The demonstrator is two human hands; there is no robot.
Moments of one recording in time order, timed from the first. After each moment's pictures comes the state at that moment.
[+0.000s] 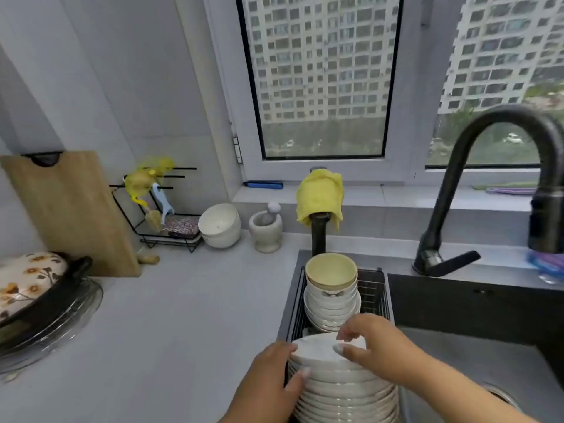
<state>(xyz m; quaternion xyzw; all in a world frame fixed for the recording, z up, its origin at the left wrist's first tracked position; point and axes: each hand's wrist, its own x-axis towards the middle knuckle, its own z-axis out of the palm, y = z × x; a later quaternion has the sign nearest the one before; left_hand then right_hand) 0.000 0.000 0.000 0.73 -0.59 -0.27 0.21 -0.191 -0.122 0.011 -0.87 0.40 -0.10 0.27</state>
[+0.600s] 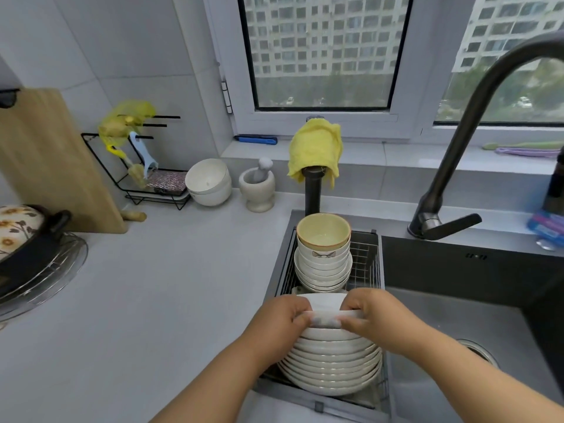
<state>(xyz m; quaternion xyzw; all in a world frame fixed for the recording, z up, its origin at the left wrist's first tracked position) -0.010 -0.044 -0.003 0.68 -0.63 -0.31 0.21 -0.201 -0.124 -0.001 -0.86 0.41 -0.06 0.31</state>
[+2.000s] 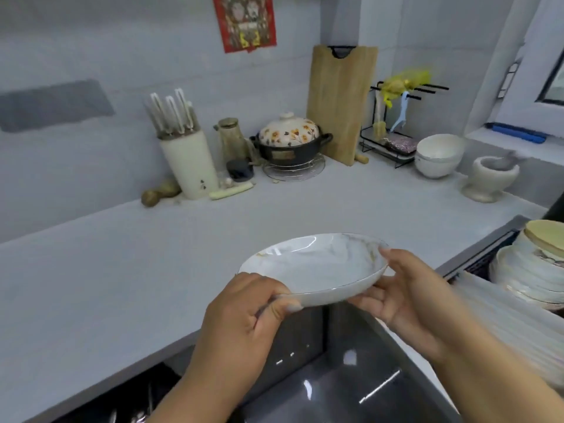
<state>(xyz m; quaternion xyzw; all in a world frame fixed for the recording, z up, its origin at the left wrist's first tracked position) -0.065 0.343 0.088 0.84 -0.30 0.10 0.44 -0.108 0.129 0.089 -0.42 0.19 0.00 0.89</state>
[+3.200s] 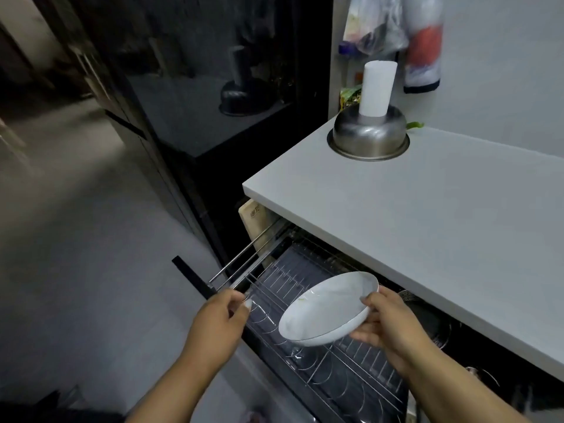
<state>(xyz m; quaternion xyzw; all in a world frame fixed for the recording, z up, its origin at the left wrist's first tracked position) -0.289 0.942 -0.048 0.80 0.45 0.14 0.36 -0.082 0.769 -0.057 -0.65 0.00 0.44 0.61</state>
